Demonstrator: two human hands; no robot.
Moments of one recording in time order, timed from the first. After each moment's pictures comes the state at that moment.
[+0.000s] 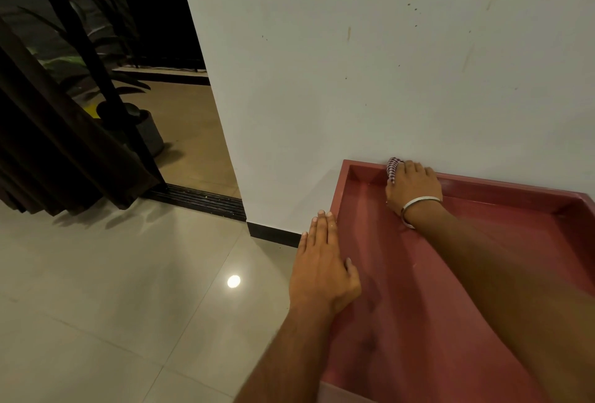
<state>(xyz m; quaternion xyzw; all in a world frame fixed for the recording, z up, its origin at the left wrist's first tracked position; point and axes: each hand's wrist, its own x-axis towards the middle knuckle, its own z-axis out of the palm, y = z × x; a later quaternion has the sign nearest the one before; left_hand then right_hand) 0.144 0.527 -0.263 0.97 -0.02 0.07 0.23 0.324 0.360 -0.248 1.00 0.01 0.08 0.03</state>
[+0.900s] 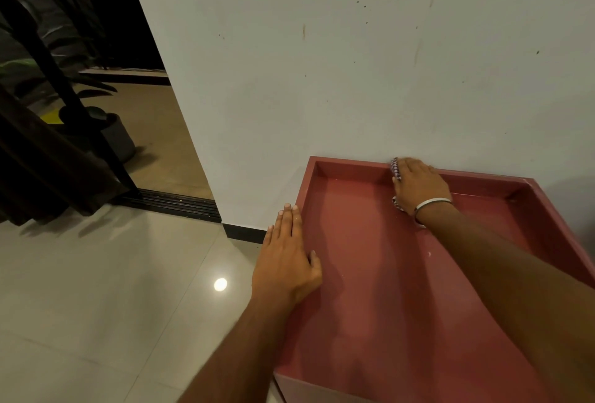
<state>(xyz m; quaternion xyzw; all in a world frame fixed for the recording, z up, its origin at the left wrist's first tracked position) 0.154 0.527 -0.266 0.98 -0.04 0.07 0.20 0.316 0.270 -0.256 0.99 0.05 0.14 -0.02</state>
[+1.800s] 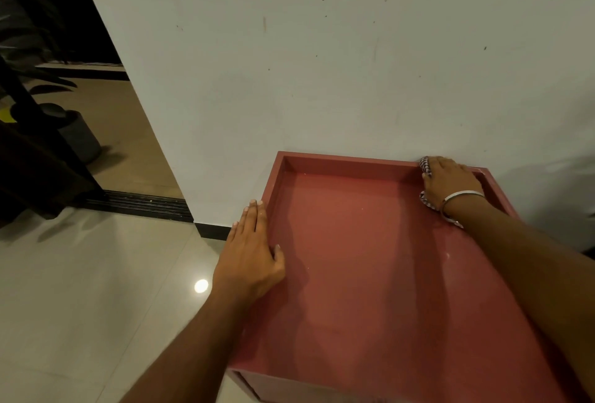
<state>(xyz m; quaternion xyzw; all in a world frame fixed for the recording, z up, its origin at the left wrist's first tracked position) 0.155 0.529 -0.267 0.98 -0.05 0.08 0.19 0.300 0.159 -0.248 0.99 -0.04 0.10 0.00</state>
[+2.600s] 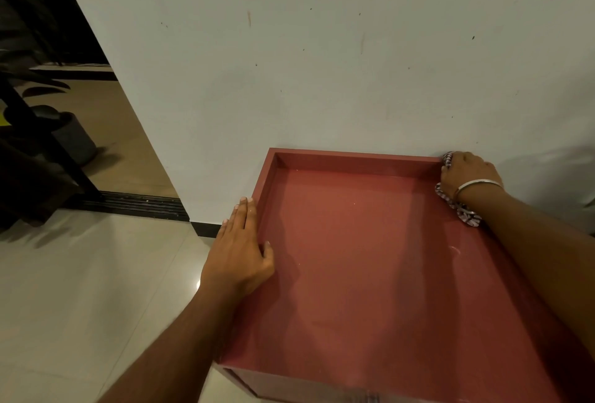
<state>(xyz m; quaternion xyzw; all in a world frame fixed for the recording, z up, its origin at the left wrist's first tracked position) 0.156 0.528 -0.267 0.98 -0.05 0.08 0.18 0.297 0.119 -0.245 0.99 -0.14 0.10 -0.01</state>
